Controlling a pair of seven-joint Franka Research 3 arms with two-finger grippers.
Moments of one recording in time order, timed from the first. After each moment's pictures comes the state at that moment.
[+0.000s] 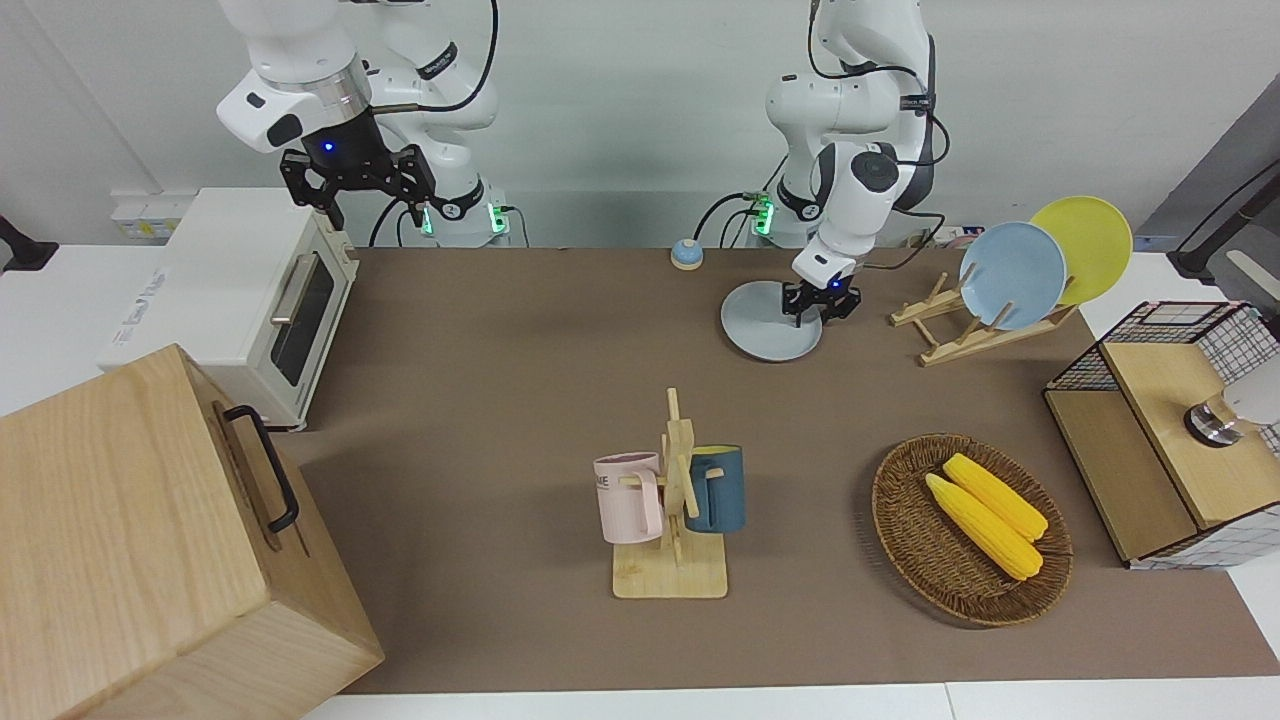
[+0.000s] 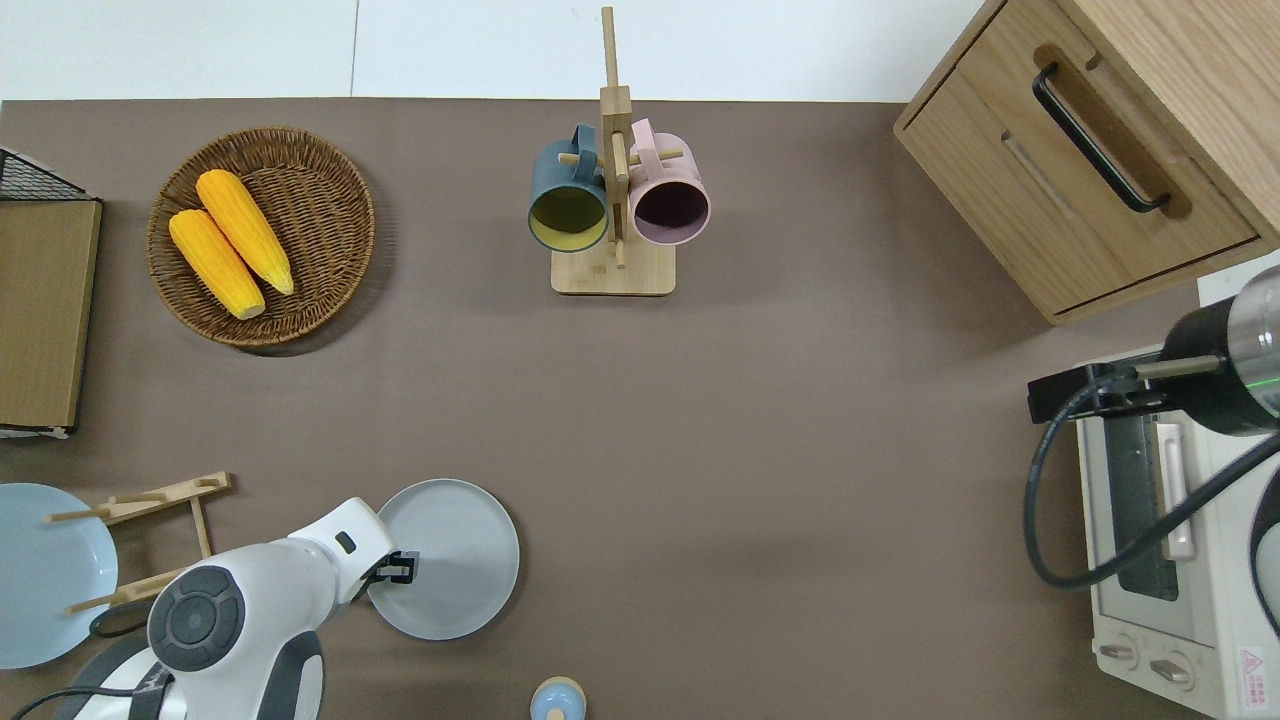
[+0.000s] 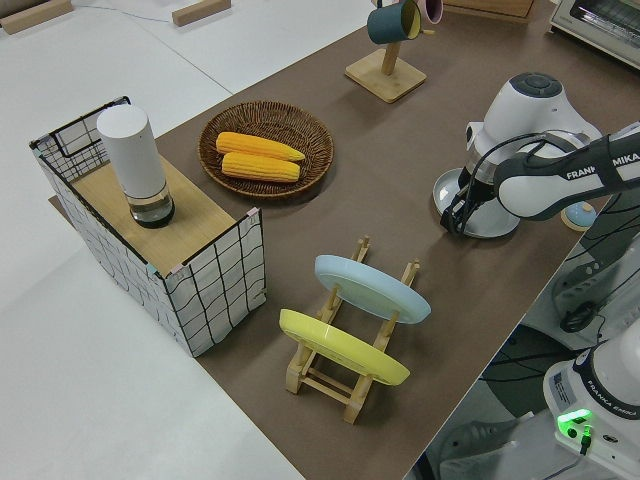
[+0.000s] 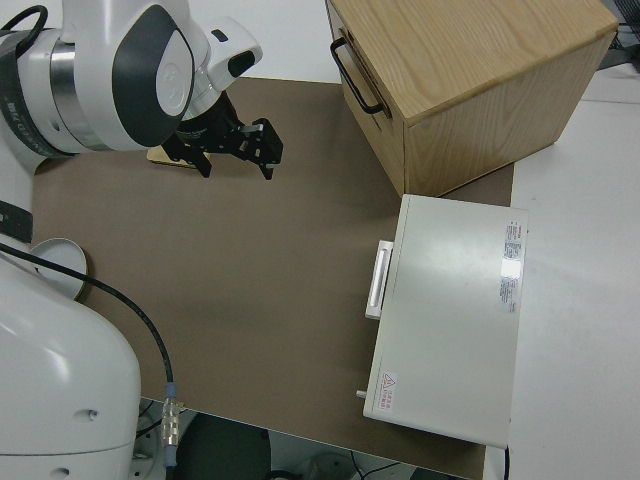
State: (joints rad) left arm -0.10 -0.25 -0.12 -2.77 -0.12 2.55 0.00; right arm -0.08 -0.02 0.19 -1.50 0.00 1.41 0.06
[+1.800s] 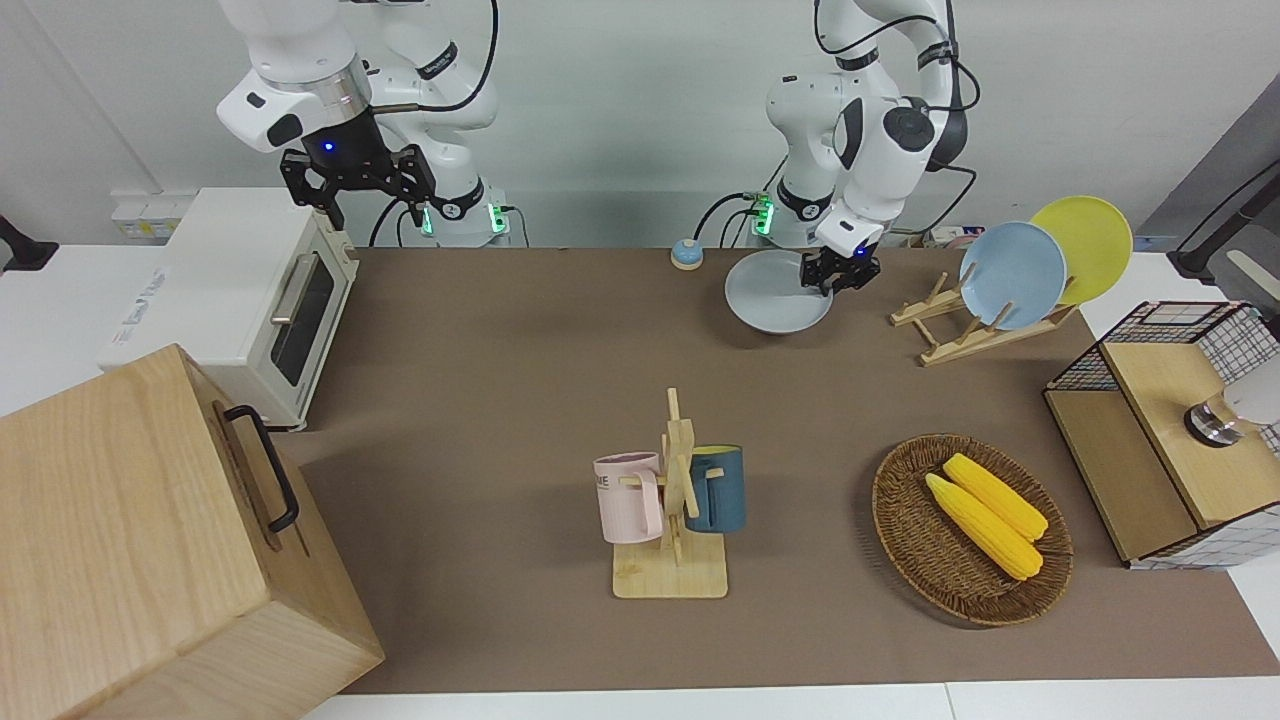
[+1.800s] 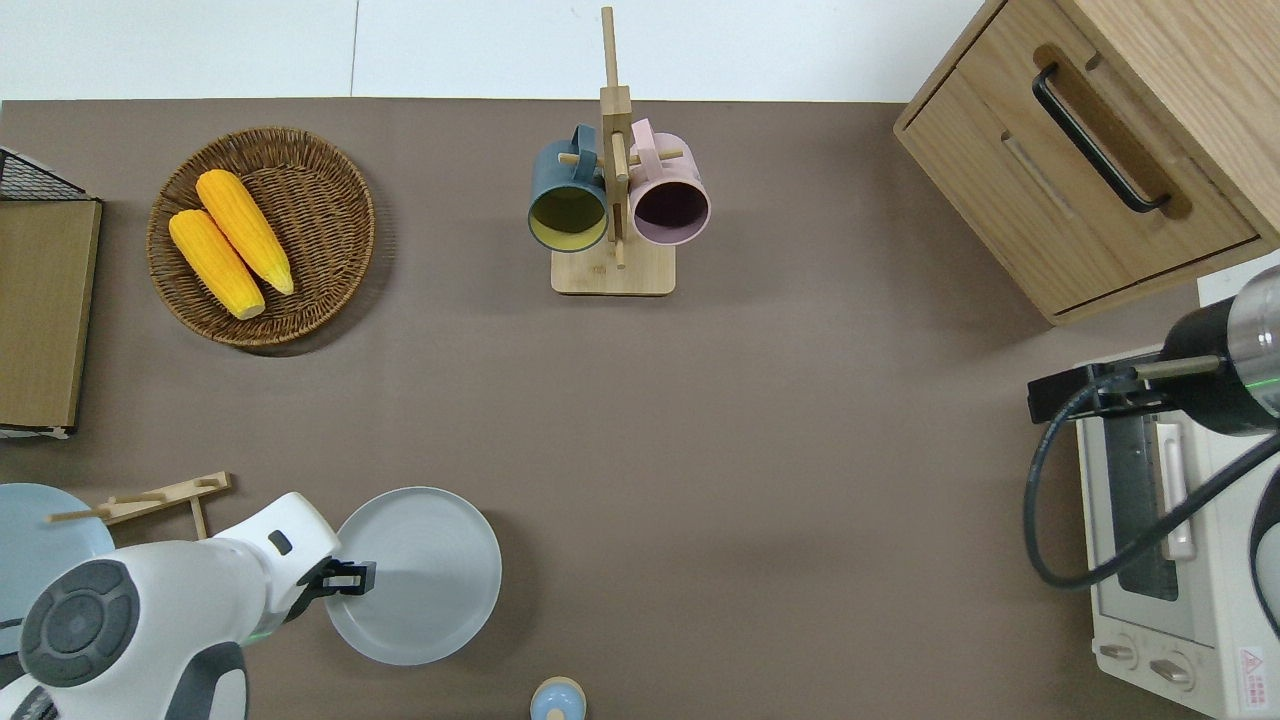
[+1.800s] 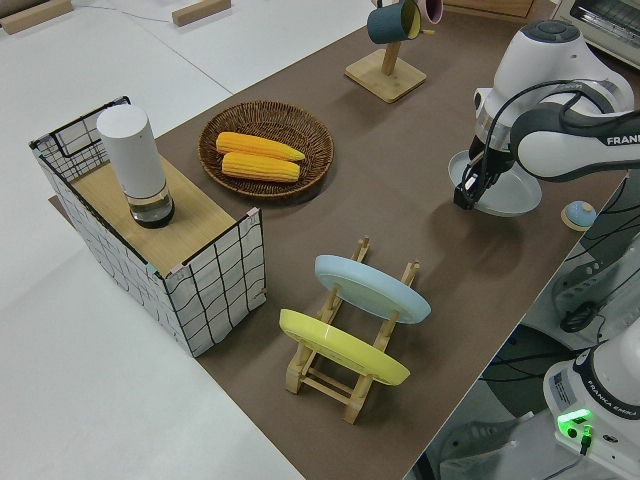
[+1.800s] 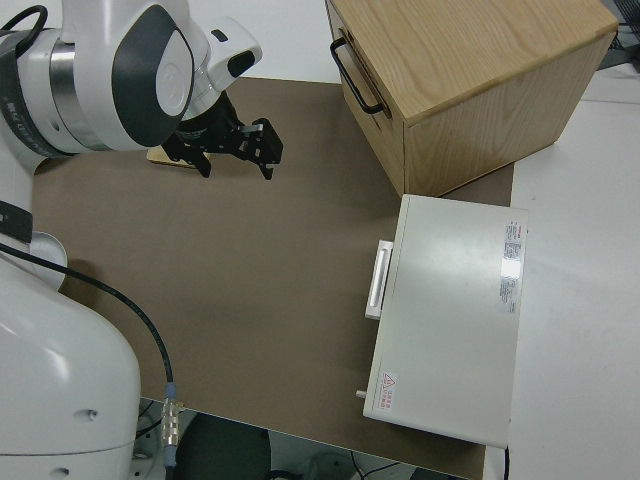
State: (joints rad) left arm -0.05 -0.42 -0.11 -2.64 -0.10 2.19 0.00; right arm -0.08 -0.02 0.19 -1.50 0.00 1.41 0.06
